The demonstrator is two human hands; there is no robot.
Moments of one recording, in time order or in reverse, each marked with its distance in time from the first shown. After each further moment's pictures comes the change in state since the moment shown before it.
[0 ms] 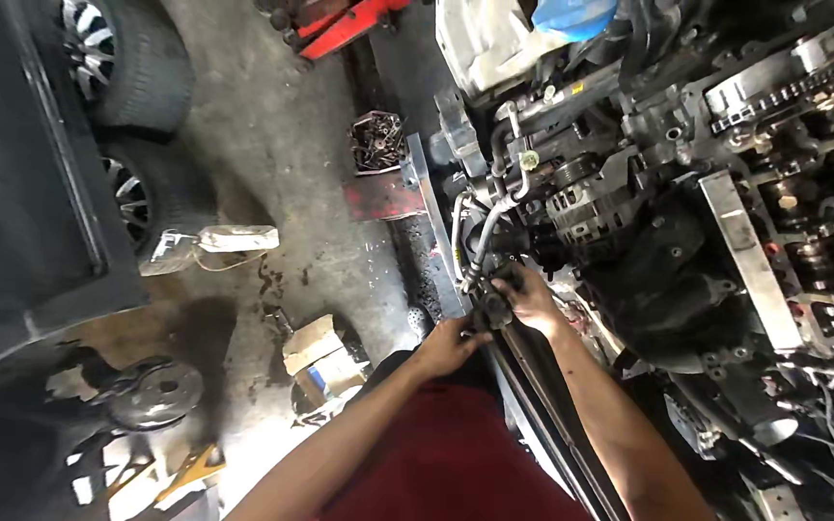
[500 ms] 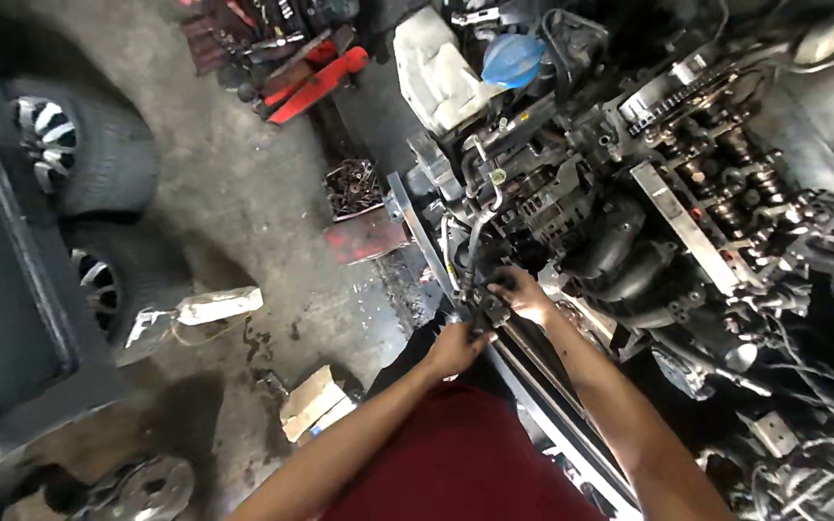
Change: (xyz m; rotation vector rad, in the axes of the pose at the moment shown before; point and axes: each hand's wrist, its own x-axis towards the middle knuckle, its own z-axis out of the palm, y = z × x) left_hand 0.005 0.006 -0.017 0.185 -0.097 0.018; right_hand -0.004 -0.010 0.004 -0.005 0.041 0.055
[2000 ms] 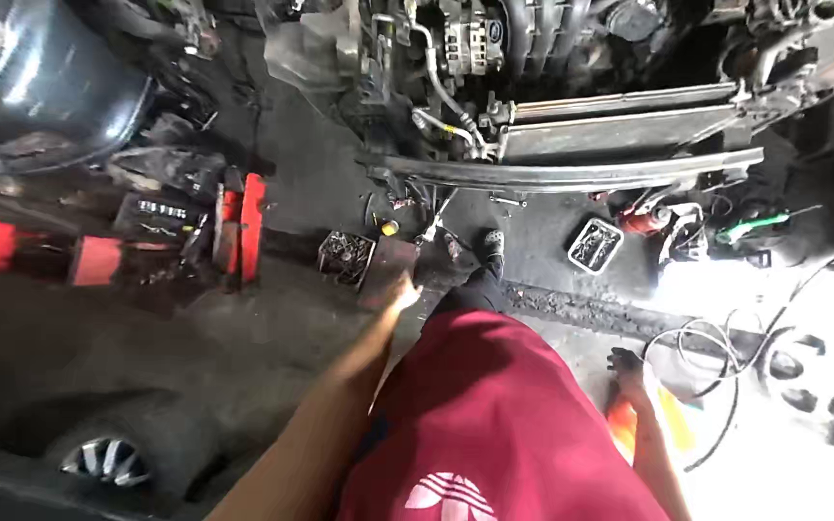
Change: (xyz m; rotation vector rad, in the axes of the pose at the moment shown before) left_hand -0.046 -0.259 -0.232 1.042 -0.104 0.013; right_hand -0.239 0.128 0.627 0.636 1.256 0.787
